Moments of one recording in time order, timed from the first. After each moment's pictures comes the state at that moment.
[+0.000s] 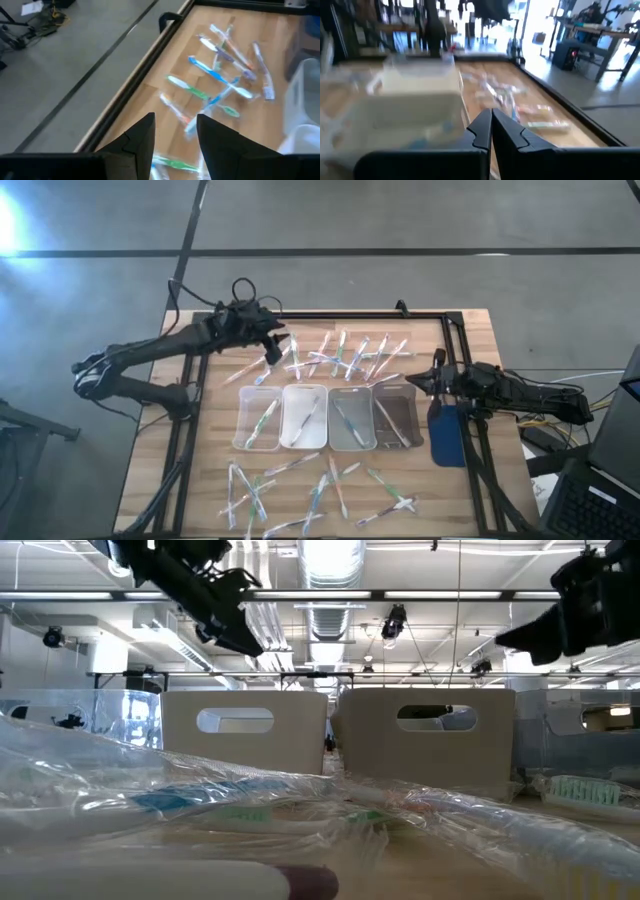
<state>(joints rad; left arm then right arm) 0.49 1.15 0.89 -0.24 -0.06 0.14 -0.12 0.09 0.11 -0.11 0.08 -0.01</state>
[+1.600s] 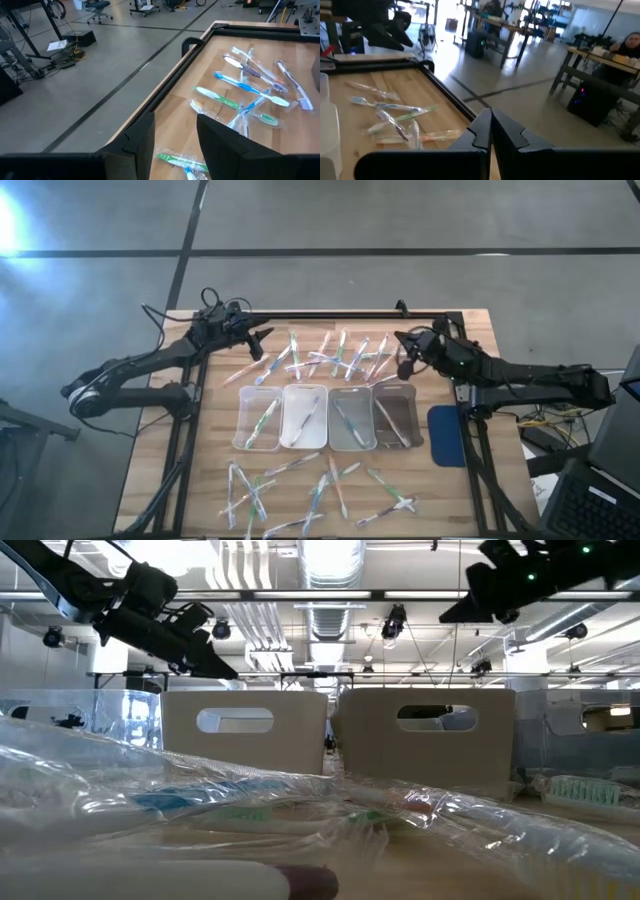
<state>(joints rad) 0.77 1.02 0.47 0.30 0.19 0.21 -0.21 0.76 0.48 0.13 0.49 -0.11</state>
